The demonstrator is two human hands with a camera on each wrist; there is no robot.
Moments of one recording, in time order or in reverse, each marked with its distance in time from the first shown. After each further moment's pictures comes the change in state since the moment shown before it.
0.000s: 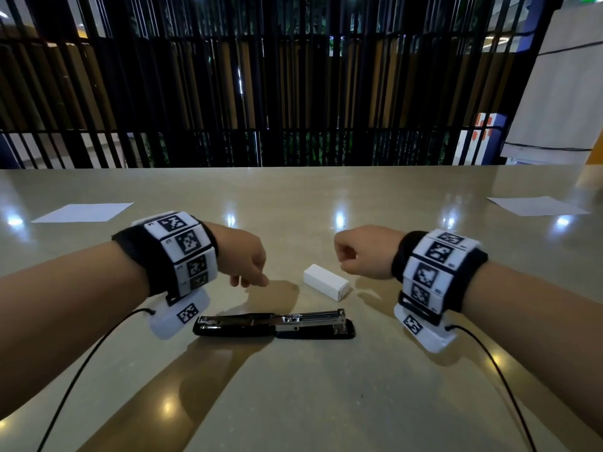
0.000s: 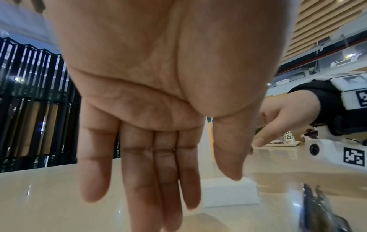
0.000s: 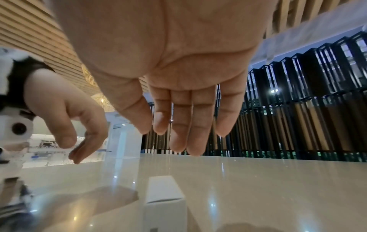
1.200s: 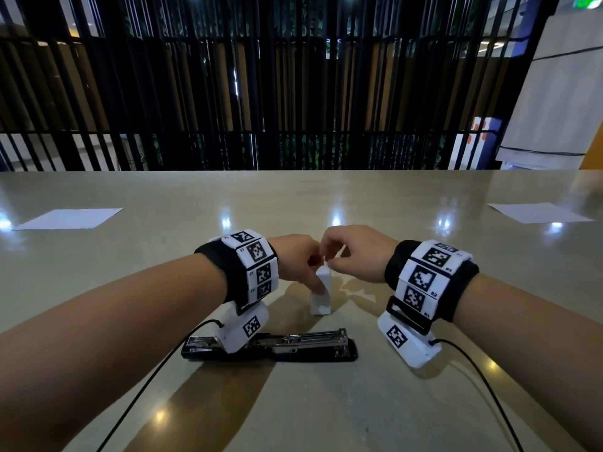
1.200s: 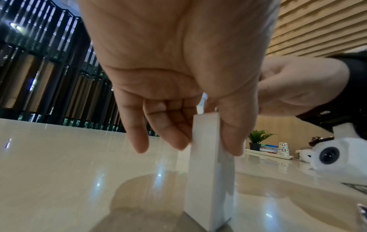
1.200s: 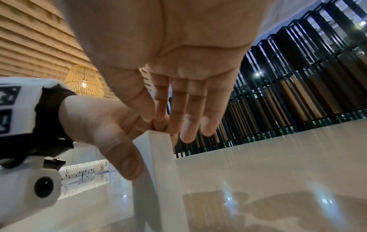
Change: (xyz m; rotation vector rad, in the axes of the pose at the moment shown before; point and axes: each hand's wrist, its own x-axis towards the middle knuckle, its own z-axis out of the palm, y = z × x) left_hand 0.075 0.052 -0.007 -0.185 0.270 0.255; right_hand 0.028 0.010 0.003 0.309 0.183 -0.065
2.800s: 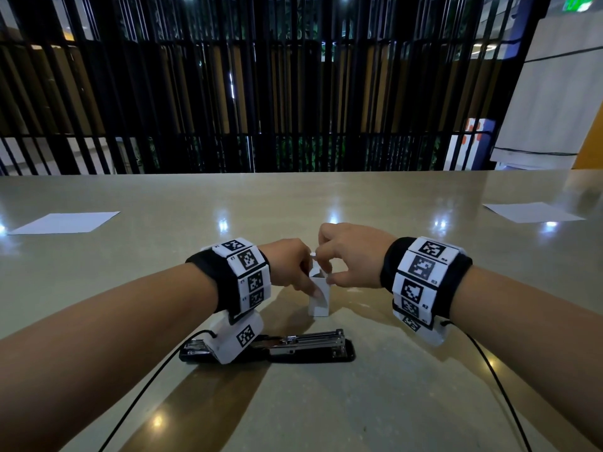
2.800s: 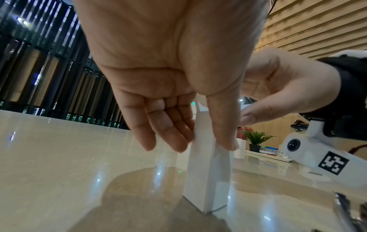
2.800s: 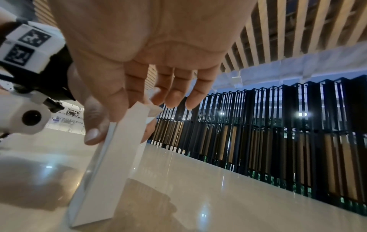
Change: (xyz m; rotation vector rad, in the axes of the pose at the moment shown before) left_hand -0.008 -0.006 0.005 -0.112 -0.012 -0.069; right_hand -0.006 -0.005 -0.008 -0.470 -0.081 -0.260
